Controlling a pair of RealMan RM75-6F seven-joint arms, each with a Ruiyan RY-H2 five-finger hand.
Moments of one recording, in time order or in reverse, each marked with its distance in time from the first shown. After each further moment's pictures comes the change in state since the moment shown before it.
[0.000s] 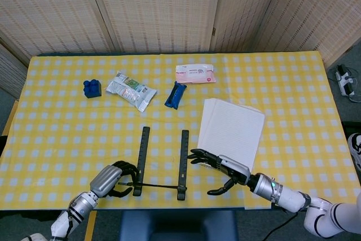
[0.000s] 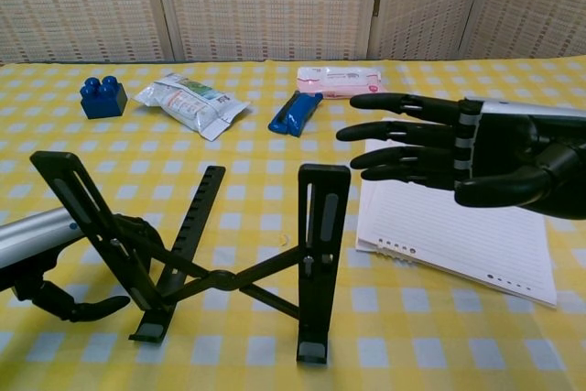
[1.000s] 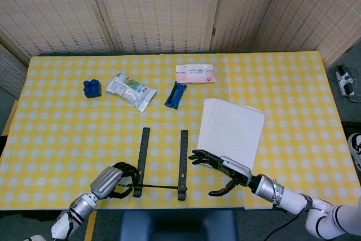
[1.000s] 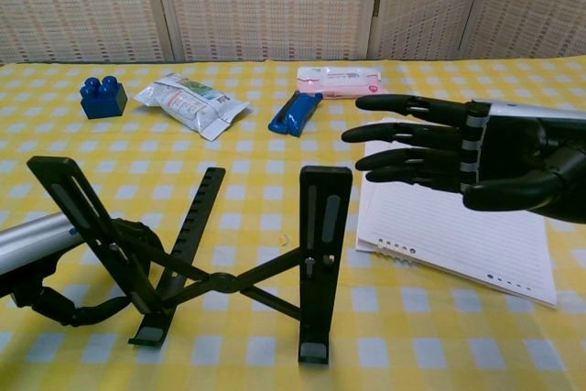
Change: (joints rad) left arm 0.010 -0.007 0.003 -0.002 0.004 0.006 0.010; right arm -0.015 0.003 -0.003 -0.002 -0.005 0.007 -0.007
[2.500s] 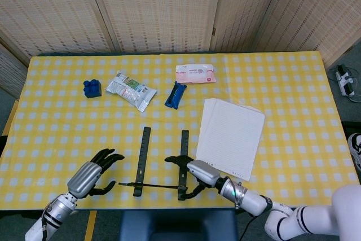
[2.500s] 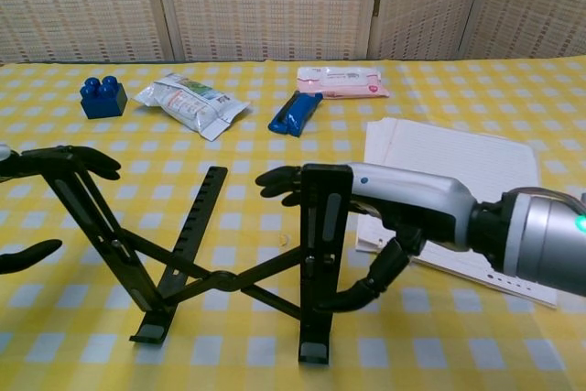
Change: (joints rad) left arm 0.047 0.199 0.007 -0.127 0.070 0.153 -0.001; right arm 0.007 -0.217 0.222 -0.107 0.285 -0.355 -1.006
